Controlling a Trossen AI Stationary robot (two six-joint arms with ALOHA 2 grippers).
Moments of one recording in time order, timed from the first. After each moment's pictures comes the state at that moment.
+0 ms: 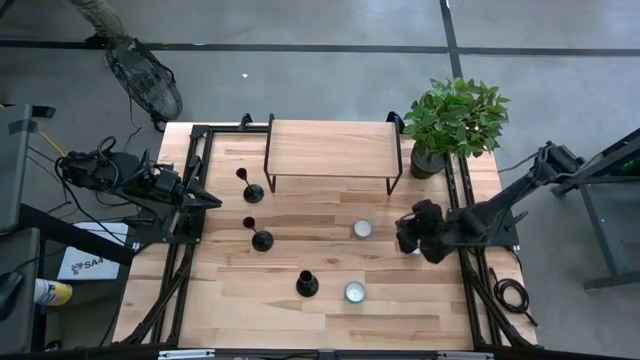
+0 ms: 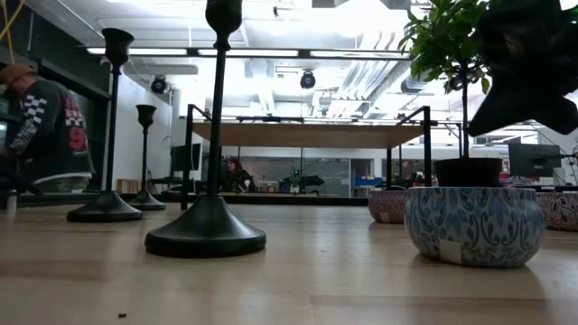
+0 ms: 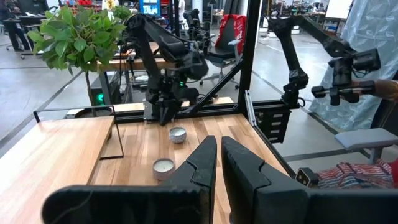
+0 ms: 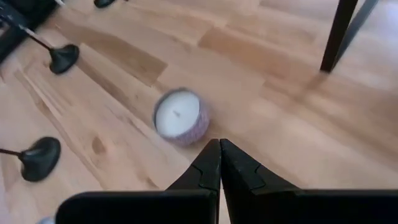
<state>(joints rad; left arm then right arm) -0.37 0.42 0.88 -0.53 -0.19 -0.03 0.57 1.06 0.55 -0.59 0.72 1.45</state>
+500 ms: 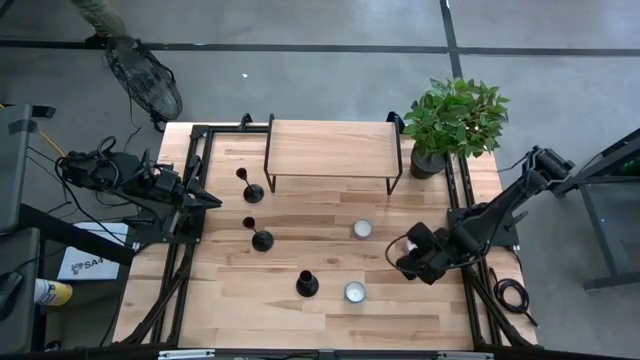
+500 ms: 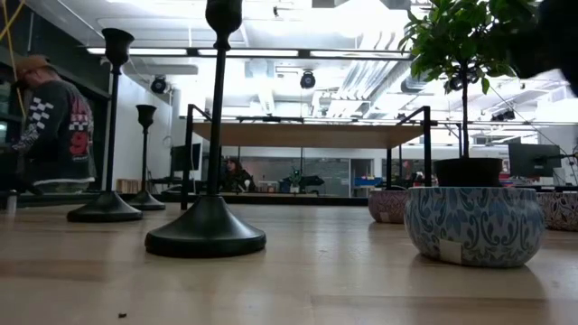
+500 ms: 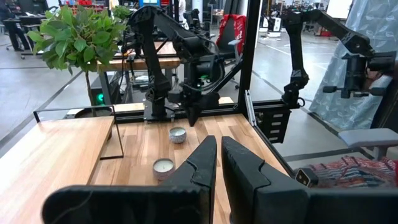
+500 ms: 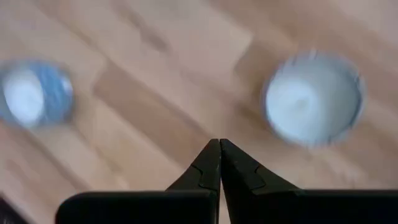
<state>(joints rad) -0.37 0.42 0.88 -0.53 -0.19 -0.03 0.66 1.25 0.76 -0.83 0.20 1.60</state>
